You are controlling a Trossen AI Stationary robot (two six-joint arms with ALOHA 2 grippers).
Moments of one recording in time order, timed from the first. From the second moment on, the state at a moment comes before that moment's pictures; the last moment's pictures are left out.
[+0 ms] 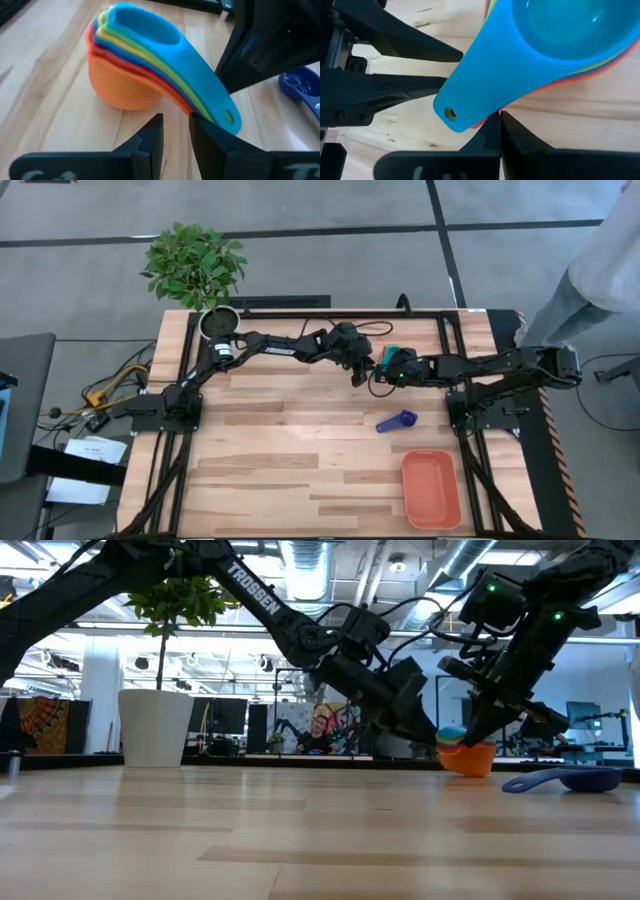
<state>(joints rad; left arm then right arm) 0.30 2.34 1.69 0.20 0.25 -0.03 -0.22 1.20 0.50 -0.25 0.28 1.30</state>
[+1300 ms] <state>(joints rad) 0.27 2.08 1.69 -0.13 0.17 -0.18 0.12 0.98 0.50 -0.78 0.13 1.28</state>
